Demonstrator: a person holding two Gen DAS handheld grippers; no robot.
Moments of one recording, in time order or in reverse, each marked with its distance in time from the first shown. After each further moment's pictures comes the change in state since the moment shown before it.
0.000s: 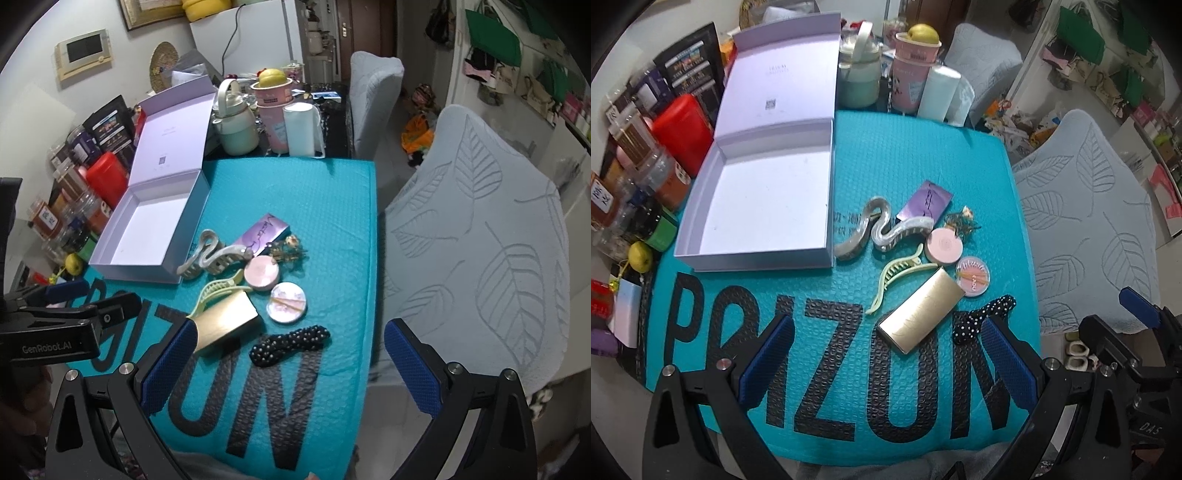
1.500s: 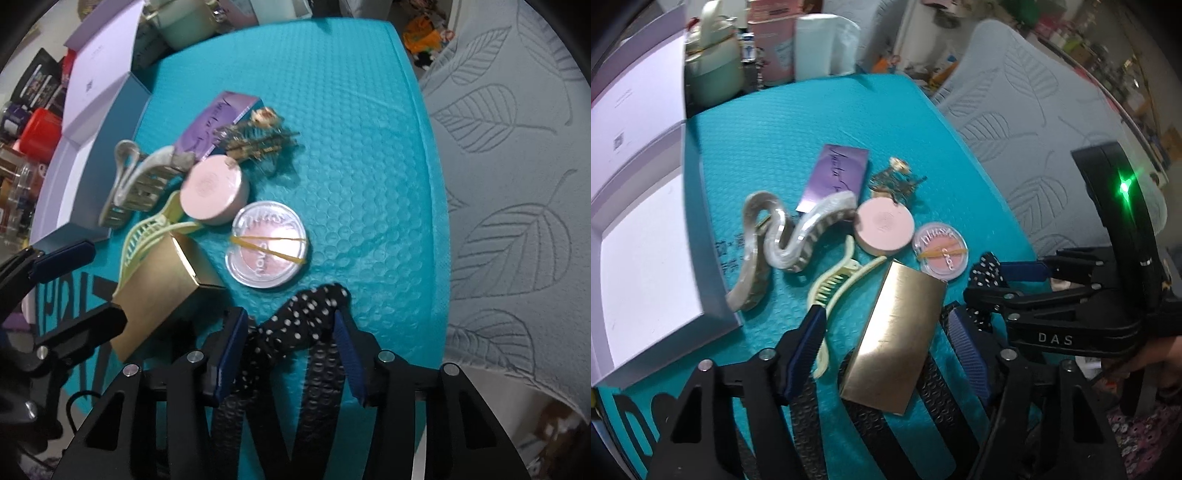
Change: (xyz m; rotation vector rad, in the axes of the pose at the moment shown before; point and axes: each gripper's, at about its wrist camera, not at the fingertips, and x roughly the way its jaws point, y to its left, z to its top) left arm 0.111 -0.029 0.008 0.417 0.083 -0.255; right arm 0.165 -0.013 -0.021 0.120 0.379 0.032
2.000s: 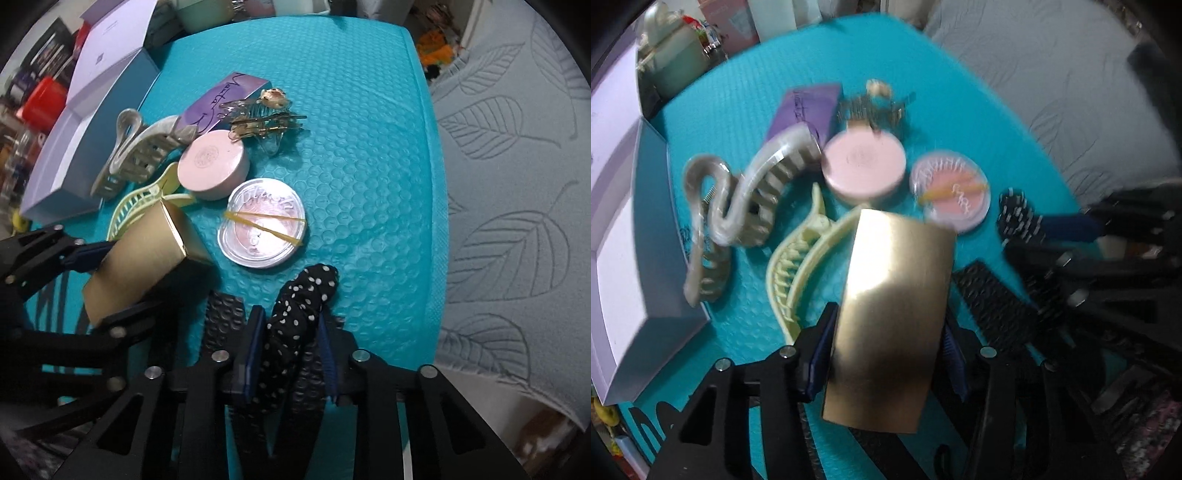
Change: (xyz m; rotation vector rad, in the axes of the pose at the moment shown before) left arm 0.058 -0.025 -0.006 0.124 0.153 0.134; right arm 0.008 0.010 -0.022 -0.105 -0.033 -0.059
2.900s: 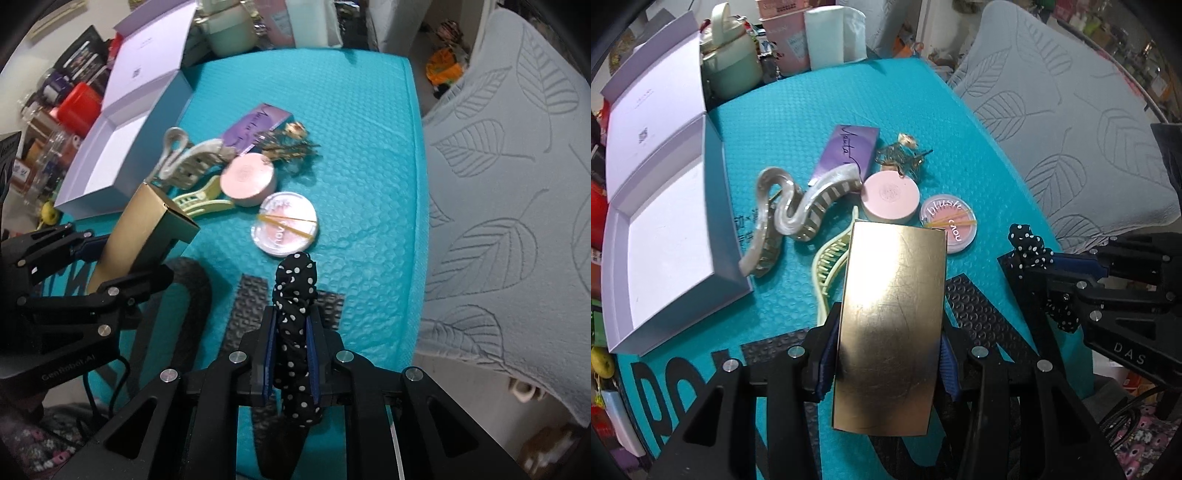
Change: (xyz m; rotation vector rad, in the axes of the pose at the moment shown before) left arm -0.070 0.019 -0.026 -0.166 -0.107 0.006; right arm -0.058 -0.005 -0.017 -0.050 -0.072 0.065
